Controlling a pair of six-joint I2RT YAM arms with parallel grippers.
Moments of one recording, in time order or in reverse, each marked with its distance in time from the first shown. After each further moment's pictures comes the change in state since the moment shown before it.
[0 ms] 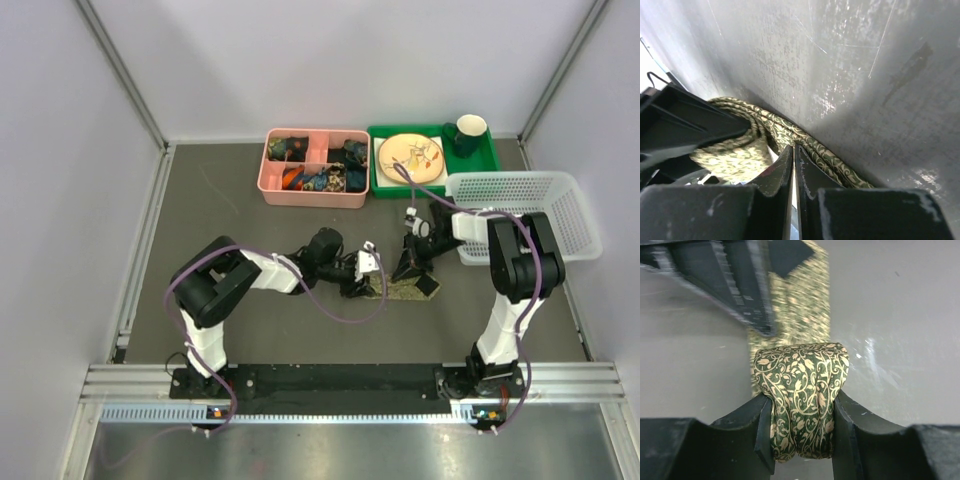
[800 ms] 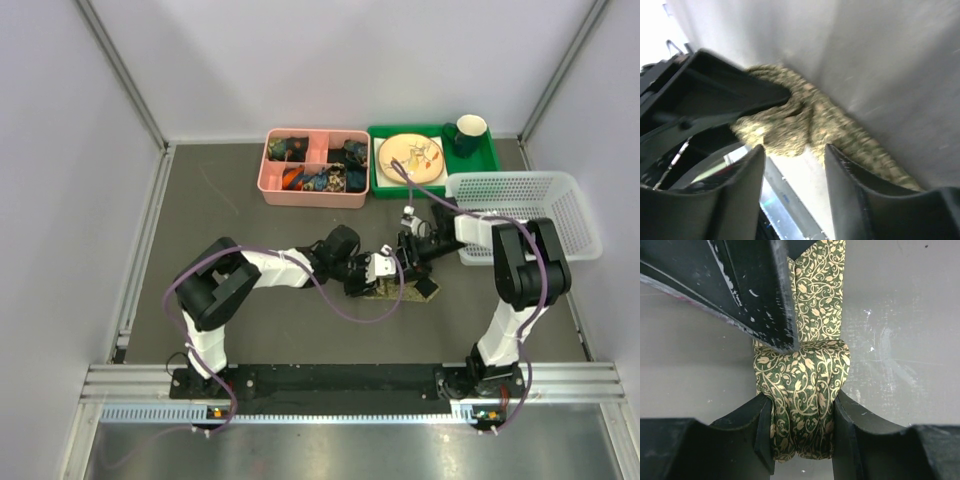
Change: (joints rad) left arm -0.051 0.000 0.146 -0.318 -0.179 0.076; right arm 0.001 -0.051 -0.015 -0.035 -0.128 -0.103
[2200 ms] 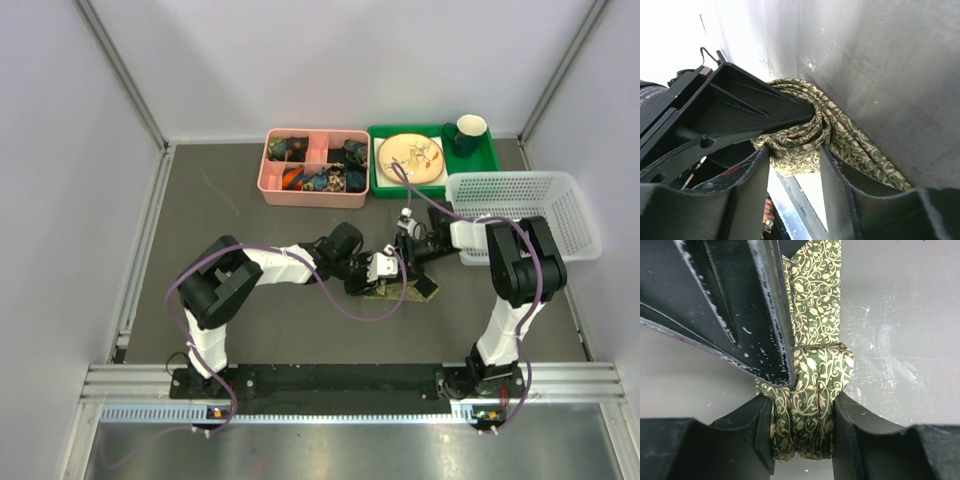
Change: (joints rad) left arm -0.005 0.022 0.058 -0.091 0.010 0.043; right arm 0.025 0.016 -0.069 0.188 -0.118 0.151
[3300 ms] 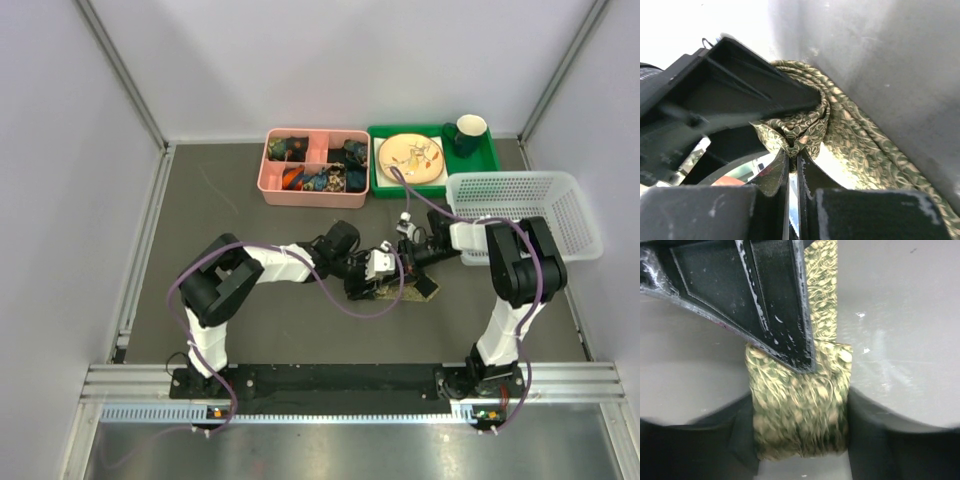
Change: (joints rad) left arm 0.019 0.011 0.004 0.019 0.048 -0.026; right arm -0.004 -0.004 -0.018 -0.040 -0.023 -0.030
